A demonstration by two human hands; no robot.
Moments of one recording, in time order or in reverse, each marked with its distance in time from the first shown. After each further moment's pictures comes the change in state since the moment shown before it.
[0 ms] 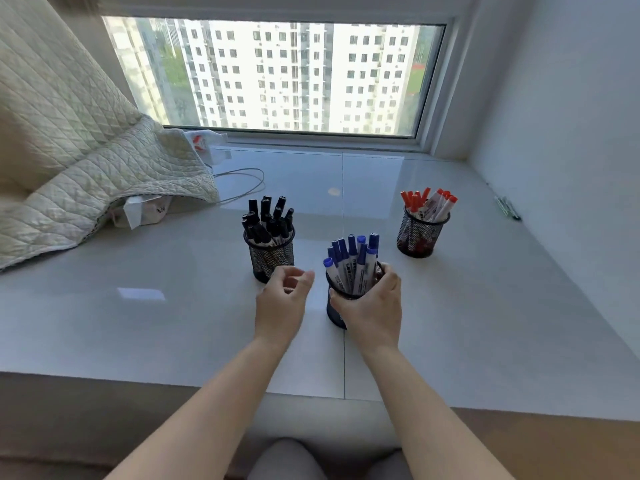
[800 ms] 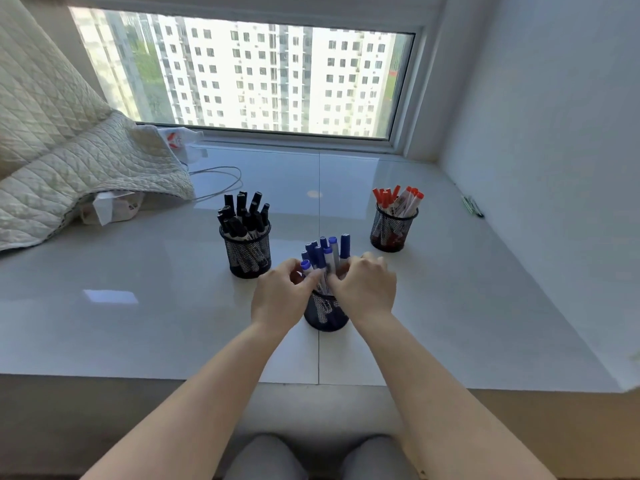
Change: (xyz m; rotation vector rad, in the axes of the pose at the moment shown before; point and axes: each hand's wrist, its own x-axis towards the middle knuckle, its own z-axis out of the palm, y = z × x) left_hand -0.018 0.031 0.016 0.217 -0.120 0.167; right_hand 0.020 -0.013 -0.037 -0.599 -0.132 -0.158
